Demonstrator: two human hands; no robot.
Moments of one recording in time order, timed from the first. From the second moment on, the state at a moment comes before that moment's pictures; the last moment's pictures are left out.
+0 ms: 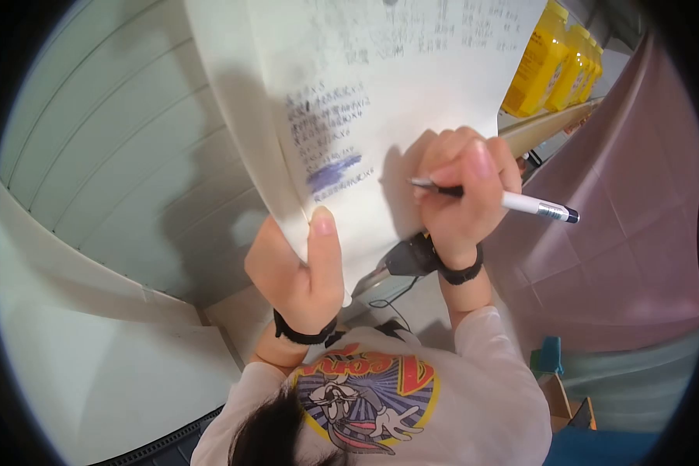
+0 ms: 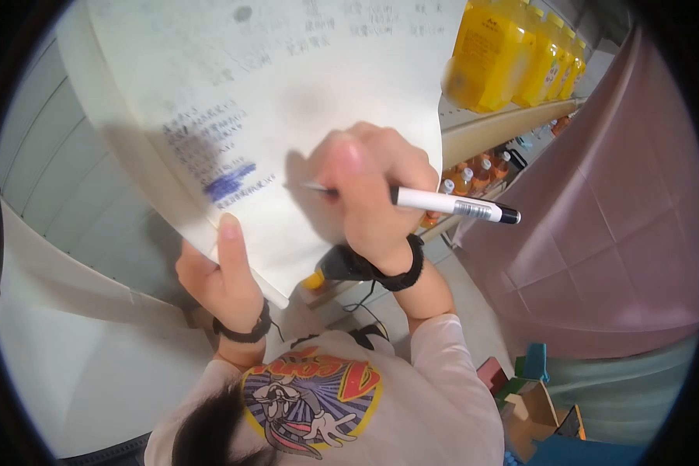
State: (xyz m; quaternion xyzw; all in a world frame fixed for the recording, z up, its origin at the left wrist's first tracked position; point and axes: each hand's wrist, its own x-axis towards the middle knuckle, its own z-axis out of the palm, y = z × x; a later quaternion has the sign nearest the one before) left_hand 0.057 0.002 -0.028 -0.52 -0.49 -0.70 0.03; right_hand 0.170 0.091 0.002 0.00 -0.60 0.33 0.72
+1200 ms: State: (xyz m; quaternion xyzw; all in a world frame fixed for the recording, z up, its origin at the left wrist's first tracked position) left_hand 0.171 -0.041 -0.051 -0.51 -0.48 -0.71 -0.08; right_hand 0.315 0.017 -0.035 0.14 -0.44 0.52 0.72
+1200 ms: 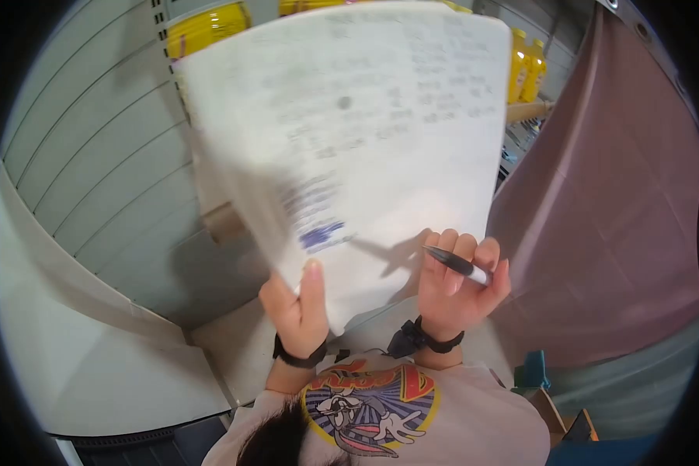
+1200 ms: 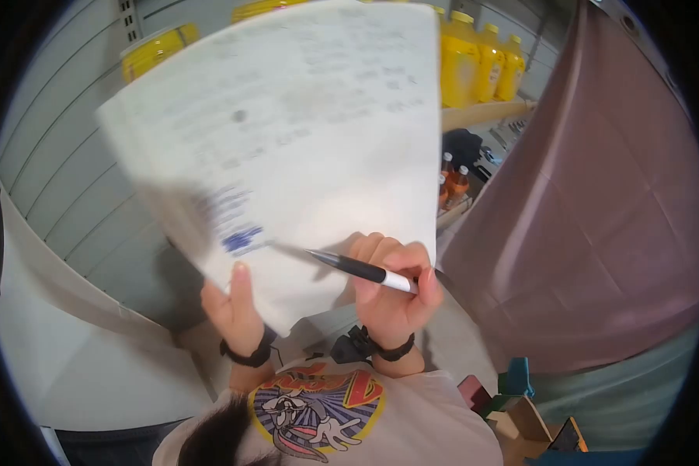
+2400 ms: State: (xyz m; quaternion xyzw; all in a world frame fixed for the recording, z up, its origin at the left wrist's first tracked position) left_hand 0.360 -0.060 -0.107 -0.53 -0.50 -0.65 -0.21; right_hand 0.495 -0.044 -0.112 -0.22 -0.39 0.49 0.74
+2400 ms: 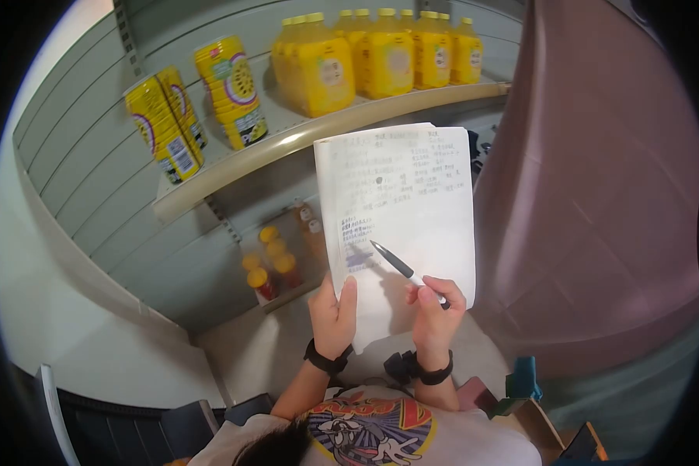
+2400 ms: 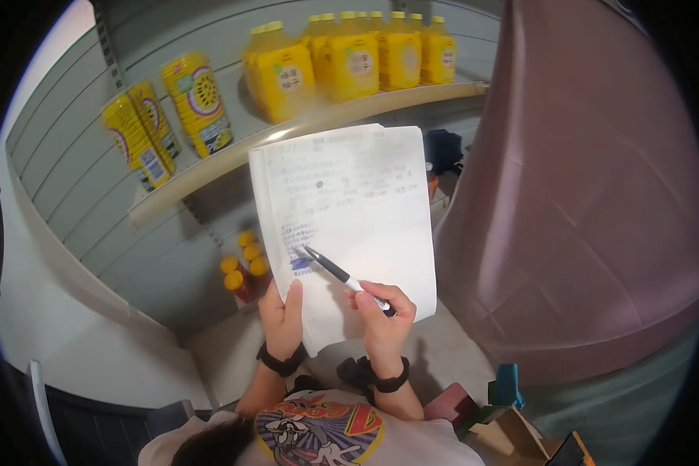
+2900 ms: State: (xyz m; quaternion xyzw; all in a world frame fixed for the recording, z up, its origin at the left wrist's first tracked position) left_hand 0.317 -0.068 -0.097 -0.56 -0.44 -0.66 -0.24; right_hand 0.459 -0.071 -0.099 -0.23 -0.41 0.42 0.78
